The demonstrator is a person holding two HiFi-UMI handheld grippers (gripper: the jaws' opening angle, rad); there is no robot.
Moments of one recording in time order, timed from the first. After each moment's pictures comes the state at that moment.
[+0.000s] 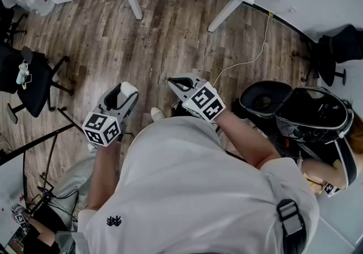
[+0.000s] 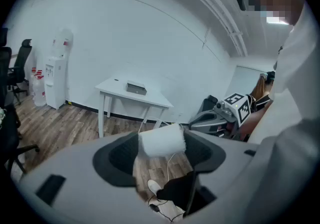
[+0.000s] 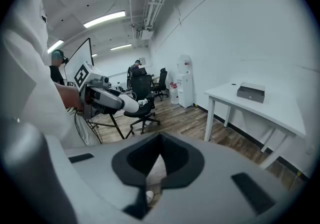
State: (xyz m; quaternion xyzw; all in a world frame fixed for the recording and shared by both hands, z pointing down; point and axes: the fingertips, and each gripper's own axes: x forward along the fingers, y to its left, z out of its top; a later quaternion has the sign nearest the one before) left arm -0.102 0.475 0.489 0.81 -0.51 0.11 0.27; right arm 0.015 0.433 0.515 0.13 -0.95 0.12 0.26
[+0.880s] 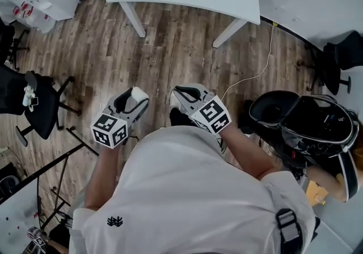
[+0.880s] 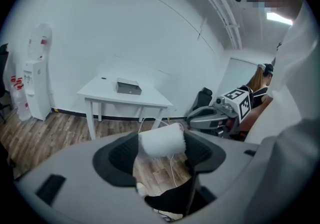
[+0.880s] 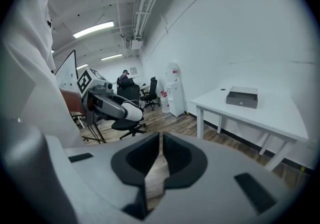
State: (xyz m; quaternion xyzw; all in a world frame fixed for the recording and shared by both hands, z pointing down) left arm -0.105 0.356 0.486 0.83 -0.46 0.16 0.26; right arm -0.002 0.328 0.501 0.16 -0.96 0.14 0.20
